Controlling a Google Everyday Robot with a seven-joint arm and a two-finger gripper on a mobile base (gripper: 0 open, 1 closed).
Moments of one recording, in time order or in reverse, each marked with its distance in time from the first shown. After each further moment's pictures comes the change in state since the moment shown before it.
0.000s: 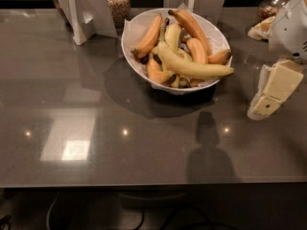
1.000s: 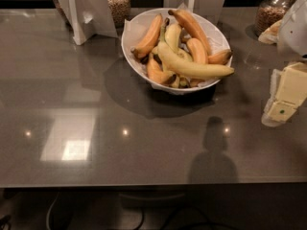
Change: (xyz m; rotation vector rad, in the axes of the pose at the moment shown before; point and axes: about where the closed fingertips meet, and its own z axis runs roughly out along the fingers) arm 0.020 0.011 -0.010 -0.025 0.135 0.016
